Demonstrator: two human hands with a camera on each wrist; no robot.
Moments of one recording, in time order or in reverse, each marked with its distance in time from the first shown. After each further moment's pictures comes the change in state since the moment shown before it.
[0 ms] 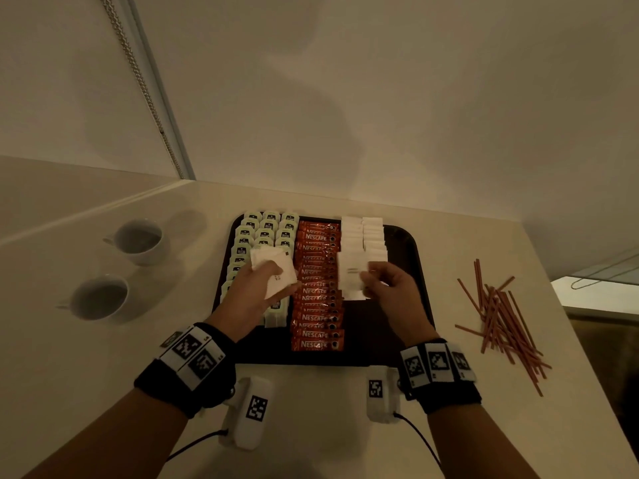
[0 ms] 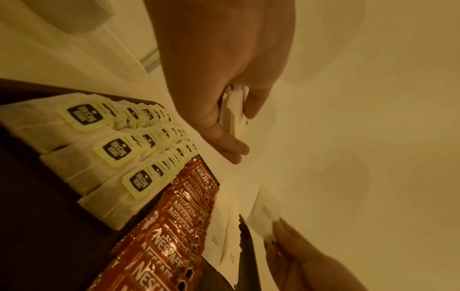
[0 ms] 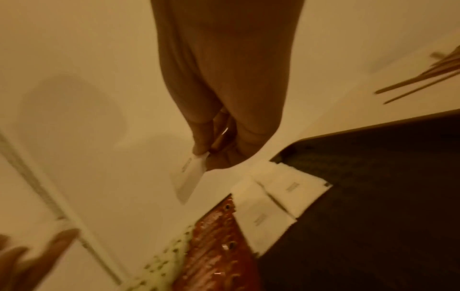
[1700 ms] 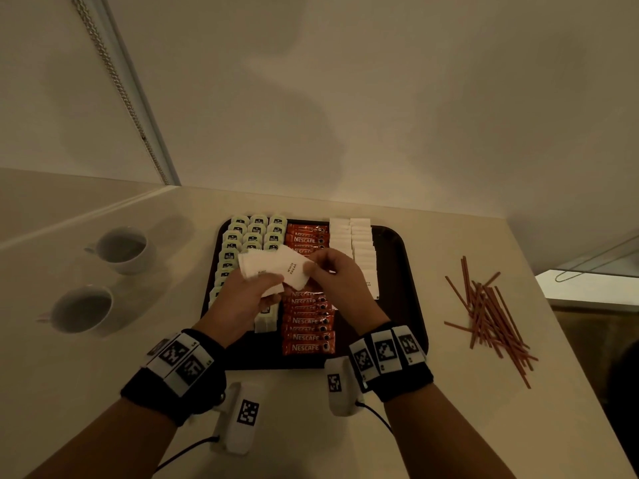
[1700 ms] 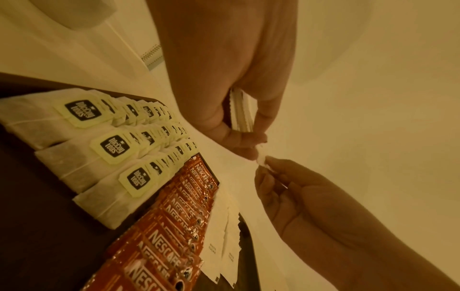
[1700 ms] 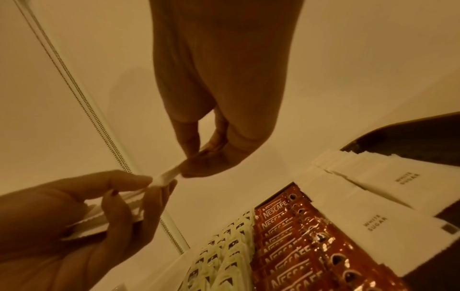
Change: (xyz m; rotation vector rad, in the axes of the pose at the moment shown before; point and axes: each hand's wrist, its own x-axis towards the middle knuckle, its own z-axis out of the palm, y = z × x) left_hand 0.000 -0.004 0.001 0.262 -0.024 0.108; right_hand 0.007 -0.023 0.059 -0.175 -0.165 -0.114
